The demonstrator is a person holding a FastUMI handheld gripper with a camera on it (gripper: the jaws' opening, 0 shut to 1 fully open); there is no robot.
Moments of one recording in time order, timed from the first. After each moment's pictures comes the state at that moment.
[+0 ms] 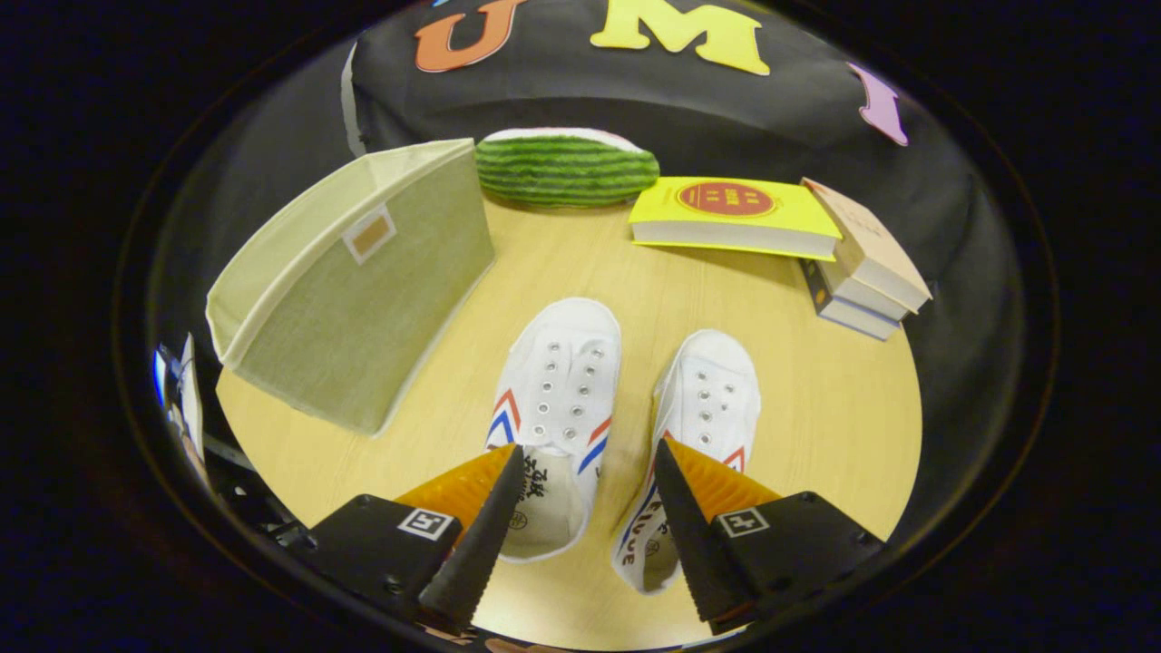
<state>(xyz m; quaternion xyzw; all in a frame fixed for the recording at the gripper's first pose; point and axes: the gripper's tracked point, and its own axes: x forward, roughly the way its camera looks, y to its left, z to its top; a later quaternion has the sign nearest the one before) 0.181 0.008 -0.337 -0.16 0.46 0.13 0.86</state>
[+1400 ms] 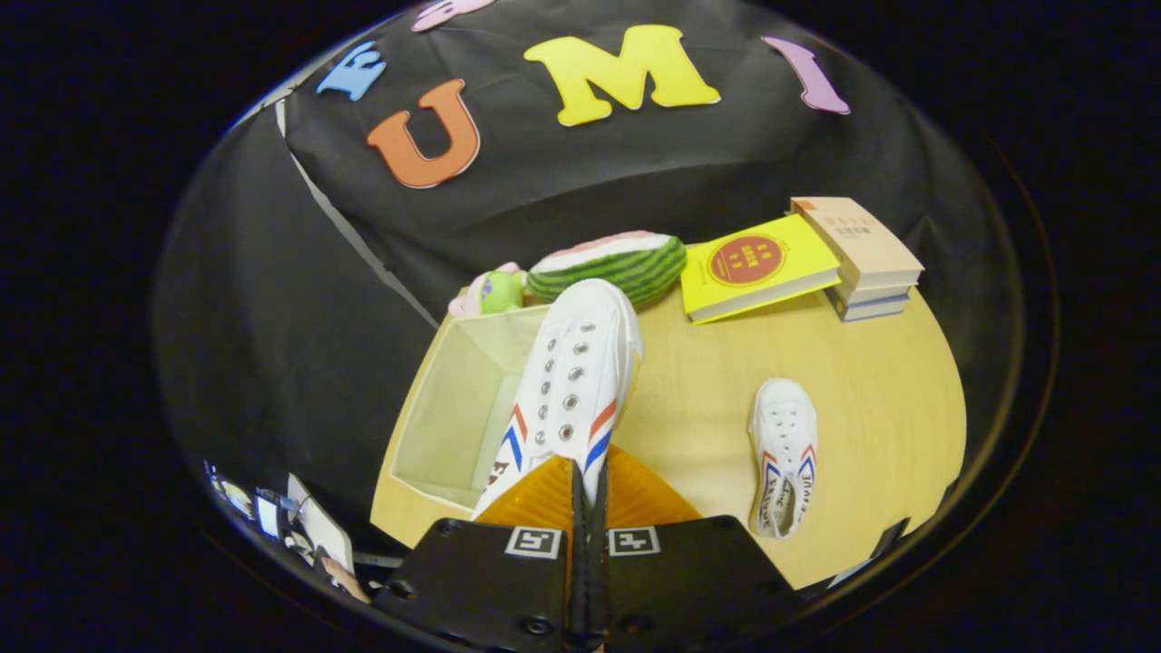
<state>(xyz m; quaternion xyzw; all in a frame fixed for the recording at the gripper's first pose) 0.163 0.155 -0.161 0.05 0.39 0.14 0.91</state>
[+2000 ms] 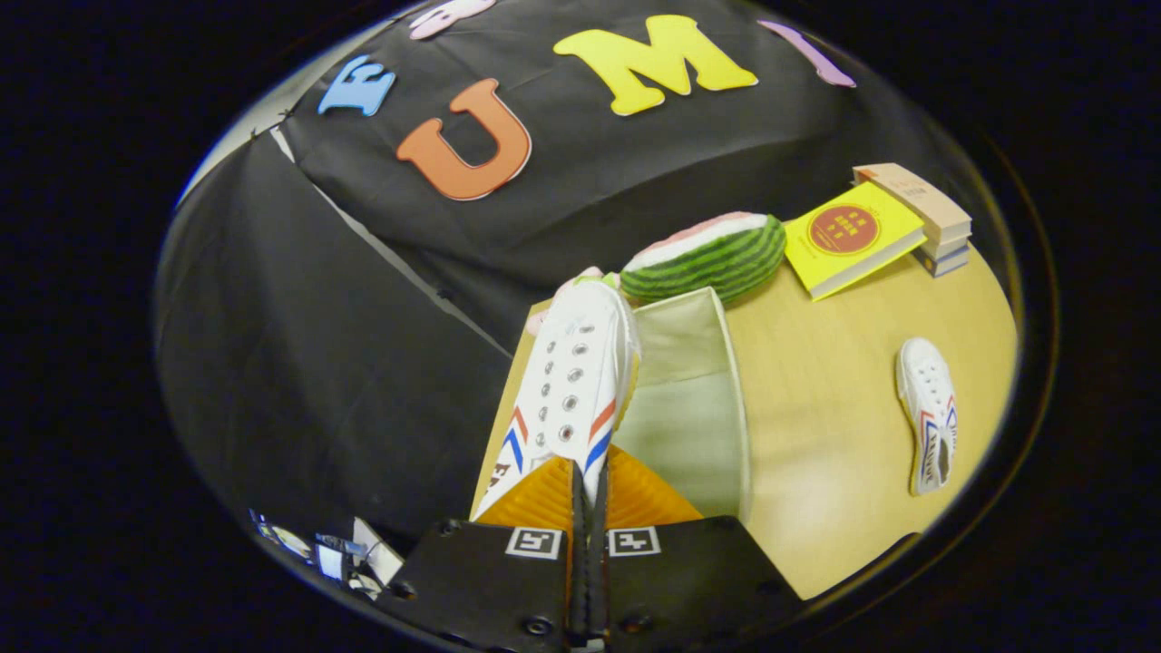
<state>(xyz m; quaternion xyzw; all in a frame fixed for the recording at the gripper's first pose) 0.177 0.298 -0.208 0.15 0.38 0.16 0.90</state>
